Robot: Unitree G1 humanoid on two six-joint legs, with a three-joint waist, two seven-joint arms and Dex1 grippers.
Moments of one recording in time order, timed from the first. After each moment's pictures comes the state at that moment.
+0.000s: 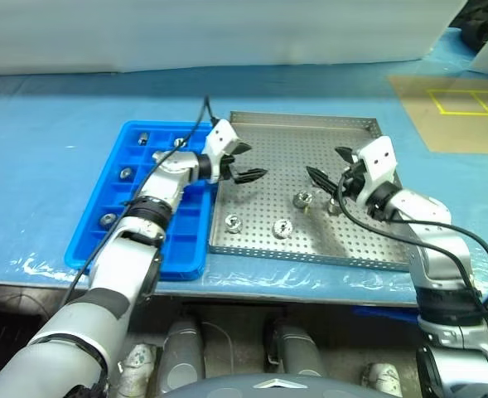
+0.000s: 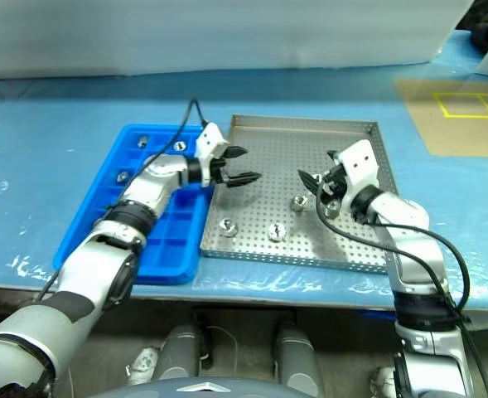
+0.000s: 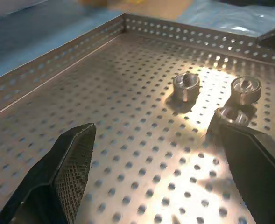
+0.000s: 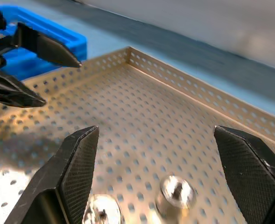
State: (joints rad) left arm -1.08 0.12 -0.13 1.05 -0.10 -0.08 -0.98; right arm -0.26 -0.50 -0.16 -0.31 0.20 0.51 0.55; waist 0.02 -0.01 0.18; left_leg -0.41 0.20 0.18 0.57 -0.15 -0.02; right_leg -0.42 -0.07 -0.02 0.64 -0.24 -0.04
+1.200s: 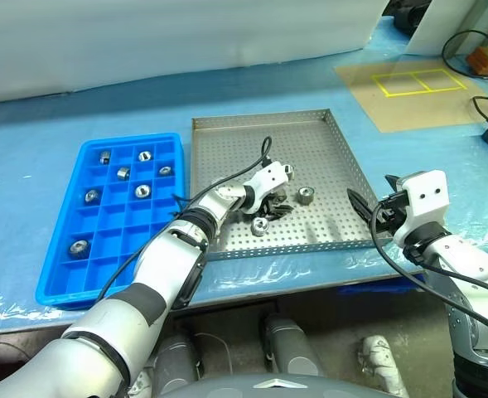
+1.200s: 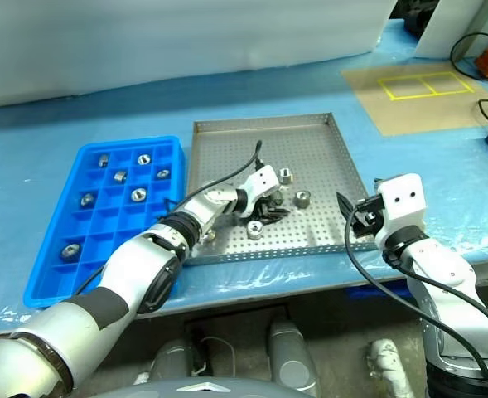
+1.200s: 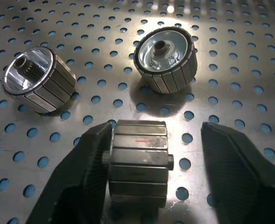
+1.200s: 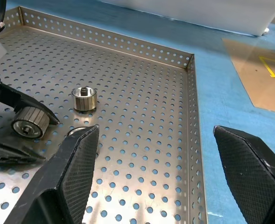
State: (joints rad) left arm -1.11 -0.06 -0.17 1.32 0.18 -0.14 -0.78; right arm 0.00 -0.50 -0.30 -0.64 0.25 0.69 0.37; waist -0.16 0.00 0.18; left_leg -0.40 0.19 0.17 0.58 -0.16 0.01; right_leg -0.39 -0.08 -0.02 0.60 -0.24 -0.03
